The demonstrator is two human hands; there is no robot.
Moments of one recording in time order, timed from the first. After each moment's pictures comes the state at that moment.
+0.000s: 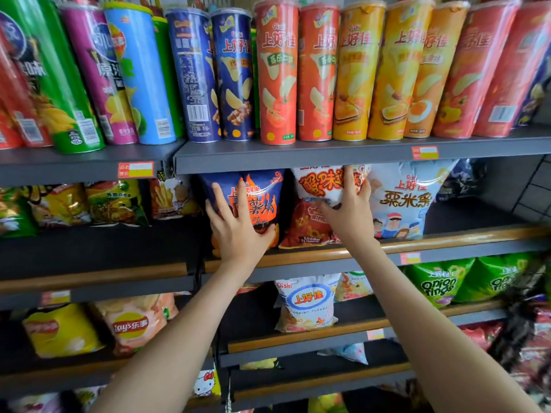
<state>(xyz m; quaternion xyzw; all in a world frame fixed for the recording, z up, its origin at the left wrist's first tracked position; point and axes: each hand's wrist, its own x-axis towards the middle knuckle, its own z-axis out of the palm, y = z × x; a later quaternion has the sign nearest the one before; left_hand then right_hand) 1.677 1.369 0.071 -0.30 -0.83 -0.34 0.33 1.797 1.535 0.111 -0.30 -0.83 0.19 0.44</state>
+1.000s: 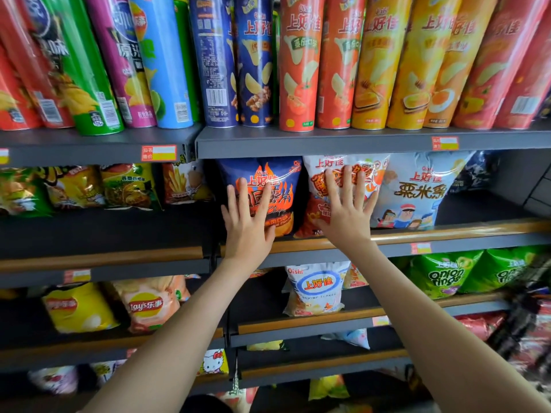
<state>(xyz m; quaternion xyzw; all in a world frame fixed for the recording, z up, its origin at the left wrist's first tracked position) 1.671 1.335 0.055 -0.41 -0.82 -0.24 0.33 1.788 1.508 0.078 -0.28 -0.91 -0.05 0.31</state>
